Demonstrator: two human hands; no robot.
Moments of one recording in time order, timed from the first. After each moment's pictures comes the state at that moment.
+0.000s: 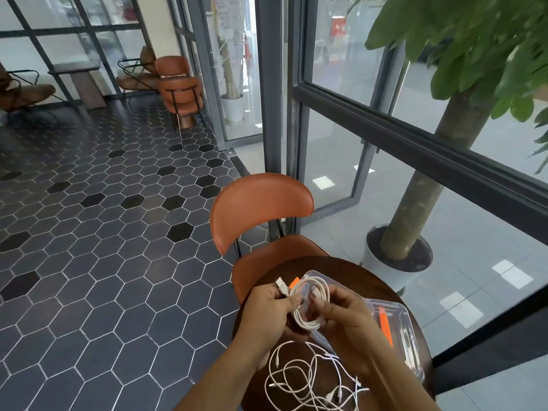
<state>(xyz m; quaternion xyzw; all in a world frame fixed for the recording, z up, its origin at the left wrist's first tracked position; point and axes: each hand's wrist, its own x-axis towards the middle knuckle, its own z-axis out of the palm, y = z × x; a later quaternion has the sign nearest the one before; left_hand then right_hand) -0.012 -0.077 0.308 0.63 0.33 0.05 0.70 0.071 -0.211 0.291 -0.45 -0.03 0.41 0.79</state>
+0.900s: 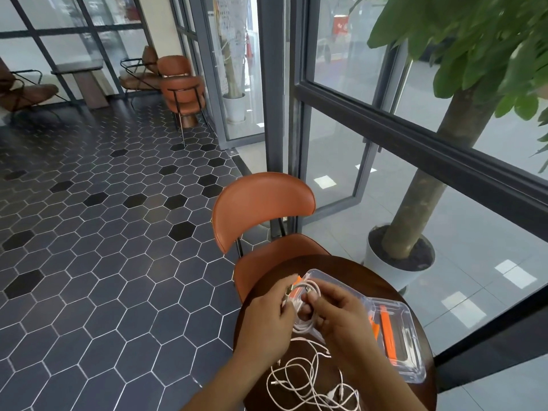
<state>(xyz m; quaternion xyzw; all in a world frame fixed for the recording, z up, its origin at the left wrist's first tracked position) -0.024 -0.078 0.294 0.85 0.25 0.10 0.45 0.054 -0.201 0.286 -0.51 -0.04 0.34 0.79</state>
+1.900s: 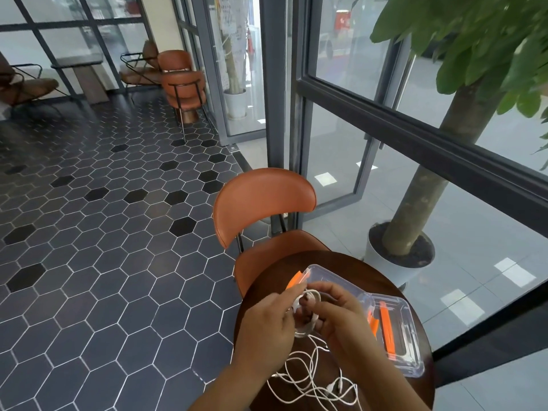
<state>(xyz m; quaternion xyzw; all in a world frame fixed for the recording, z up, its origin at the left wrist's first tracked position) -0.040 -0.085 0.274 0.91 0.17 0.18 0.34 0.052 -0.206 0.280 -0.52 -0.05 0.37 0.77</state>
